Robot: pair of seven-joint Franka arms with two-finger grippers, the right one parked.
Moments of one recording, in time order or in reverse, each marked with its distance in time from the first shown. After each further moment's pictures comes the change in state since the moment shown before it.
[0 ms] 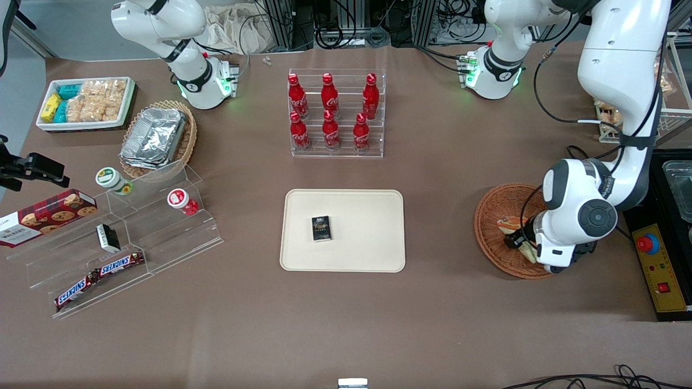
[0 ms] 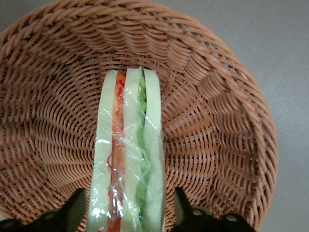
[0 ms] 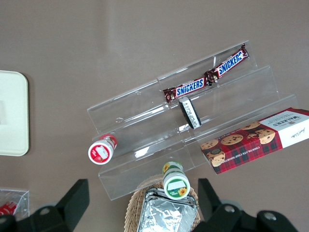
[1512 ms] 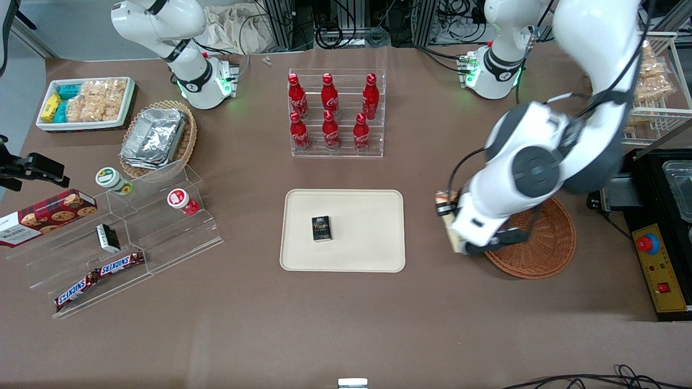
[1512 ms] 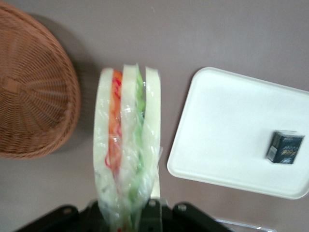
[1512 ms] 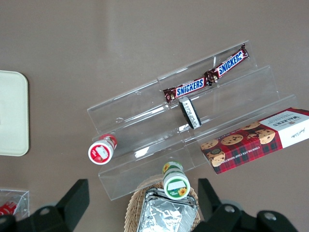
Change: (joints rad) arm -0.068 0.042 -0.428 0.465 0.071 -0.470 0.008
